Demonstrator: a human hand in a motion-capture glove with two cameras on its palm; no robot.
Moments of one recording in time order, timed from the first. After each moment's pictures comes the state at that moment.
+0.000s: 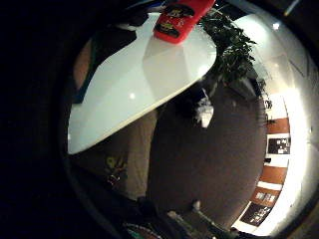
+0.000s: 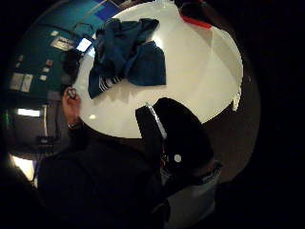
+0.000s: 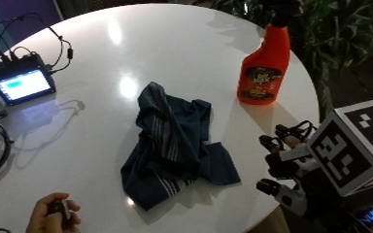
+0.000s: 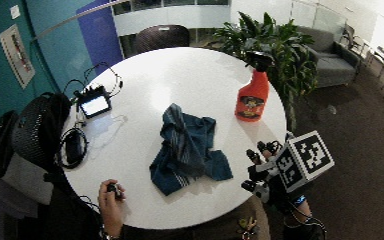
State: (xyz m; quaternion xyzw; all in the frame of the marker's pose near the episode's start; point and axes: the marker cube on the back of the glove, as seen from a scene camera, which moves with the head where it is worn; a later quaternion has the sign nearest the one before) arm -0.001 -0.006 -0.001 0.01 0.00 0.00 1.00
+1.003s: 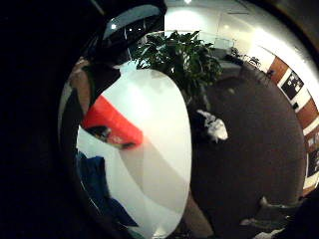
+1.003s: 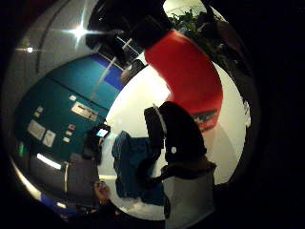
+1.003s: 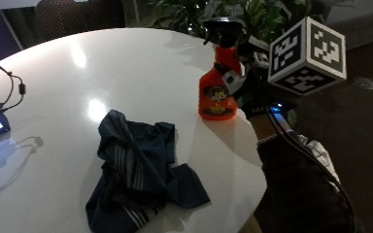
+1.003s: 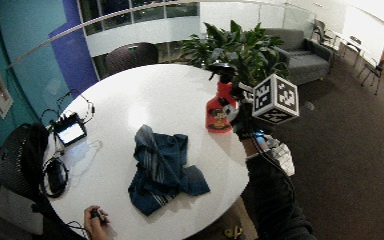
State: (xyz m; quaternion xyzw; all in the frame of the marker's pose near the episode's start) arm 0.003 -0.209 -0.018 0.20 -0.18 0.21 0.94
